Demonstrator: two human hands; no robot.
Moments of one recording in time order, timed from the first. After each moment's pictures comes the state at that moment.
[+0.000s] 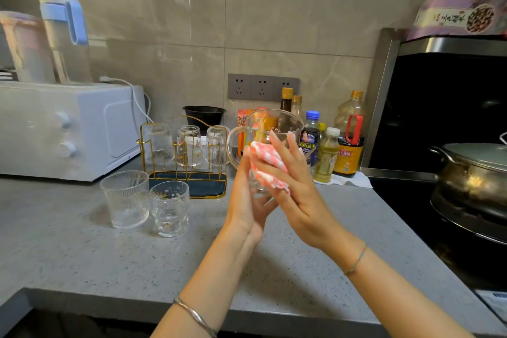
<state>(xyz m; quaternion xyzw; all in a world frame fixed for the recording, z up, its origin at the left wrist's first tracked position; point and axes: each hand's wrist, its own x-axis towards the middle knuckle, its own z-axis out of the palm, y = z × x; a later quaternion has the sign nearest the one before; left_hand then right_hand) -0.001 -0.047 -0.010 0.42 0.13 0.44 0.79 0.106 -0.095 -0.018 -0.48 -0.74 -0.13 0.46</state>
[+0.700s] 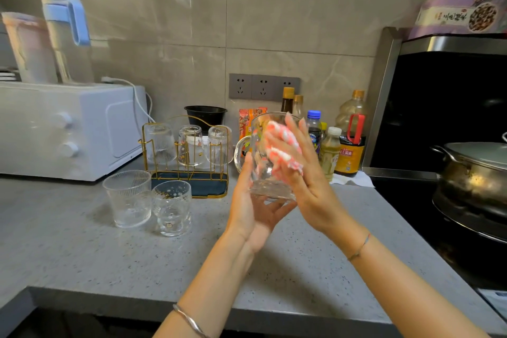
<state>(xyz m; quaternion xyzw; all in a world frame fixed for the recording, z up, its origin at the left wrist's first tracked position) -0.004 -0.049 -0.018 0.38 0.12 0.39 0.83 0.102 -0.098 0.005 -0.45 -0.72 -0.09 0.52</state>
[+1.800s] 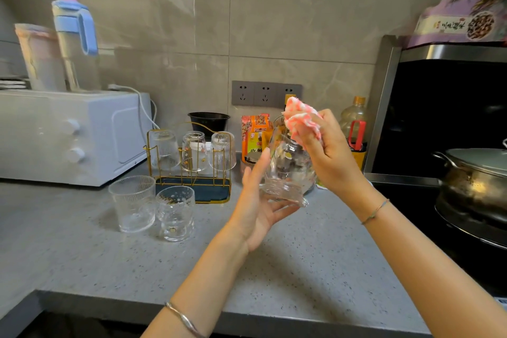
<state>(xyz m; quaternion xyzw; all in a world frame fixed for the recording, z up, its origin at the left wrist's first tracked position) -0.010 -0.046 -0.004 0.47 0.14 0.35 0.80 0.130 -0.087 0.054 -0.52 -0.65 -0.13 0.54</state>
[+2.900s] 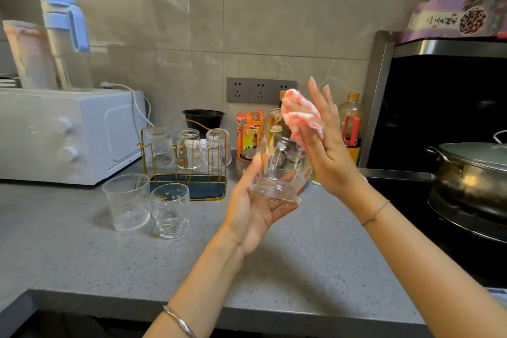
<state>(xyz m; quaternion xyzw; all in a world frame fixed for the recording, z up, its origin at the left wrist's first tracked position) -0.012 -0.055 -0.012 0.44 0.07 0.35 0.82 0.121 -0.109 0.056 -0.49 -0.68 -0.14 0.53</state>
